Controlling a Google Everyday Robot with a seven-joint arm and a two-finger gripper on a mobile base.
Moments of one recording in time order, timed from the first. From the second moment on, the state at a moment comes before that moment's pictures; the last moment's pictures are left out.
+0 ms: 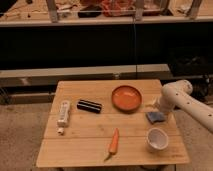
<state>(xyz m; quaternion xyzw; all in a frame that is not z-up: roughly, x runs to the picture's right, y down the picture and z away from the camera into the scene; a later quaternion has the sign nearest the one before) 0.318 0.163 0.849 -0.25 -0.12 -0.37 0.89</state>
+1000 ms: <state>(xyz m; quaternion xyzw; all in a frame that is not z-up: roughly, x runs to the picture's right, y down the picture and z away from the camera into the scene) 0.319 0.178 0.849 -0.26 -0.12 -0.38 0.88</state>
